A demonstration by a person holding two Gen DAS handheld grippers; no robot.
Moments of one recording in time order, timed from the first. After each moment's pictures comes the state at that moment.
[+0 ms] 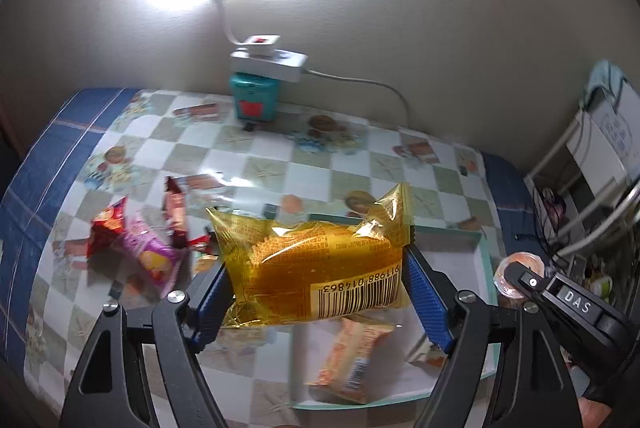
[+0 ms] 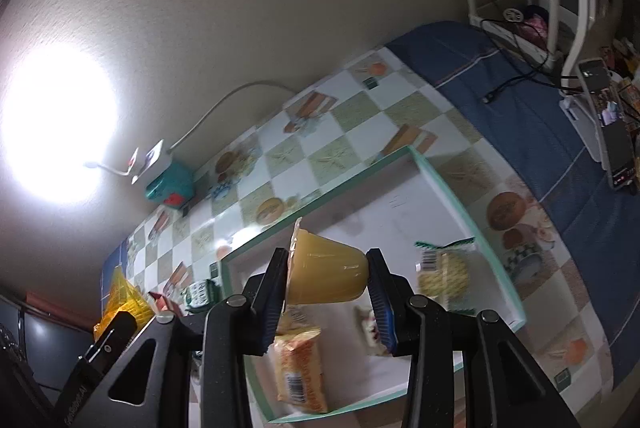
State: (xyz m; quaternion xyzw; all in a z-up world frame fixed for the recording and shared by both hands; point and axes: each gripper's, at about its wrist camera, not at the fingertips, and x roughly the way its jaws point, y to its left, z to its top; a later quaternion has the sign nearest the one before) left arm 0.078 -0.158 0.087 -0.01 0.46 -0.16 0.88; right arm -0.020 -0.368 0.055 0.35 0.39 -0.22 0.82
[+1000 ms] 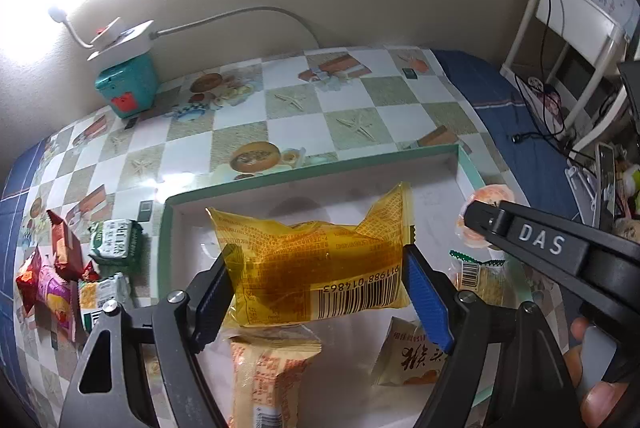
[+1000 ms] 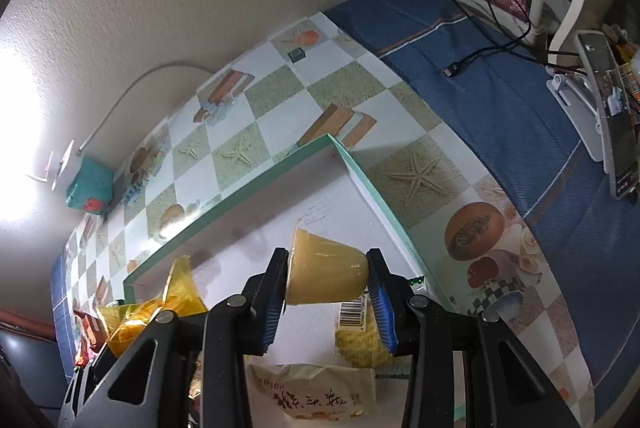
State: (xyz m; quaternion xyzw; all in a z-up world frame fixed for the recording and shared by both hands) left arm 0.072 -0.290 -0.008 0.14 0.47 -0.24 0.84; right arm 0.002 -0.429 -0.028 0.33 0.45 -0.27 0.79
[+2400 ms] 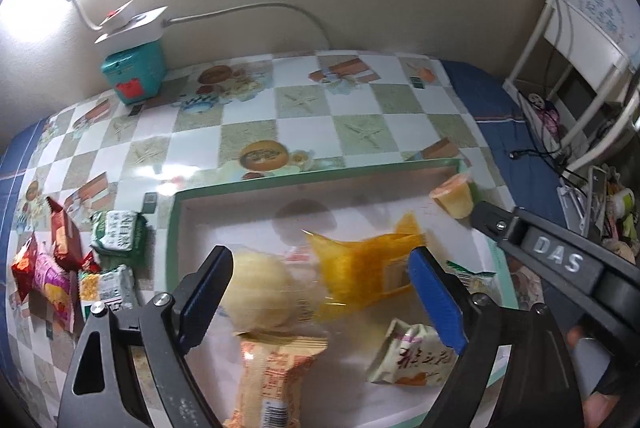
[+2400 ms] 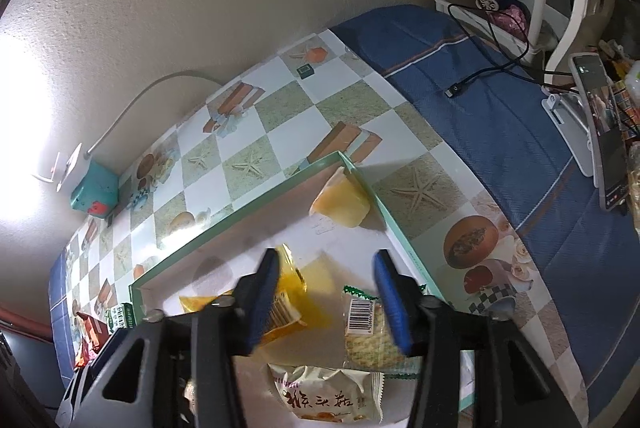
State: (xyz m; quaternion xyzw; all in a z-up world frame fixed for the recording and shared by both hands) left arm 0.086 -0.274 0.005 0.09 0.50 -0.23 0.83; right arm 0.002 -0.425 -0.011 0.31 0.44 -0.27 0.80
